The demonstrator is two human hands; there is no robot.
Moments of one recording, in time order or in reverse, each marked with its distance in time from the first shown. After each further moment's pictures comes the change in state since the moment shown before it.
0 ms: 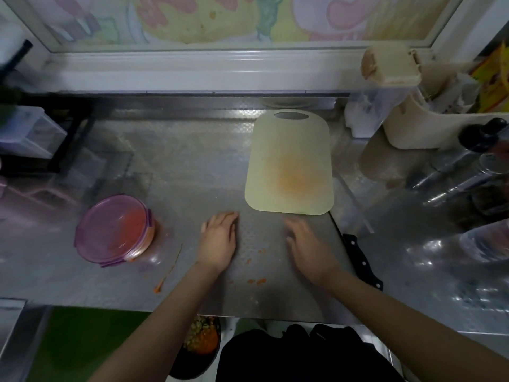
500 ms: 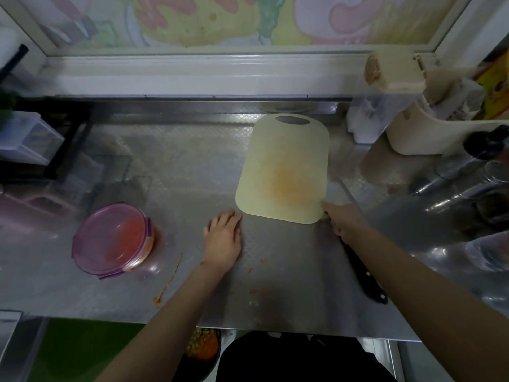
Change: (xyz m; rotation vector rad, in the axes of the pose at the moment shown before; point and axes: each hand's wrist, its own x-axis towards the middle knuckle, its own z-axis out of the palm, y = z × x) left_hand 0.018 0.004 0.002 0.065 -0.049 -0.040; right_hand 0.070 0.022 -0.066 0.603 0.273 0.820
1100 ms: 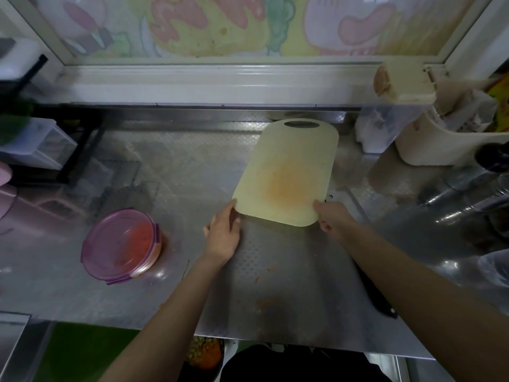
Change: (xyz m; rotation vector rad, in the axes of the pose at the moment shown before) left_hand 0.026 -0.003 -0.016 -0.358 -0.010 -0.246; right_hand -0.015 -0.033 0.025 0.113 -0.124 0.002
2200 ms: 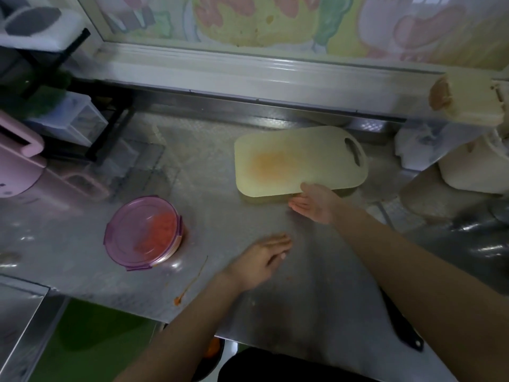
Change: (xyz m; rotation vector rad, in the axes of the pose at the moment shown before) left_hand -0.025 -0.014 0.018 -0.026 -0.339 0.535; right_hand 0.016 -0.048 0.083 0.302 -0.365 0.259
